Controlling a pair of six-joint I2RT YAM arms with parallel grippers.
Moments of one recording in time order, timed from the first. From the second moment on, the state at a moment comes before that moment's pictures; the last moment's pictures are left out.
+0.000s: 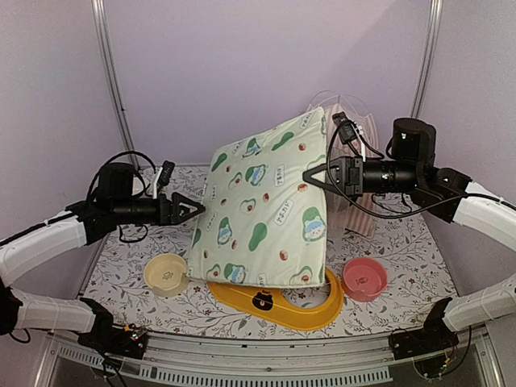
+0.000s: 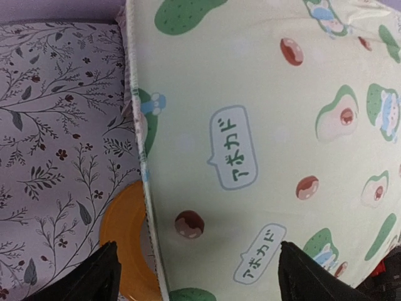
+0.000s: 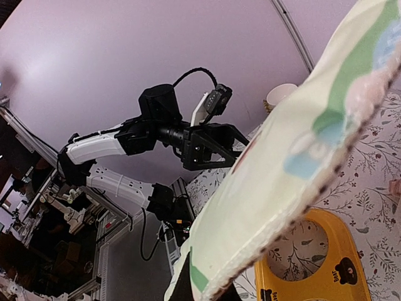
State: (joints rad) left arm -0.44 1.09 0.74 -0.12 0.56 -0.45; right arm 0.75 1.19 1.11 -0.09 -0.62 0.53
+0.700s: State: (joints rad) left arm -0.38 1.18 0.66 0.18 0.85 -0.60; right arm 0.71 1.15 1.05 -0.09 -0.69 0.53
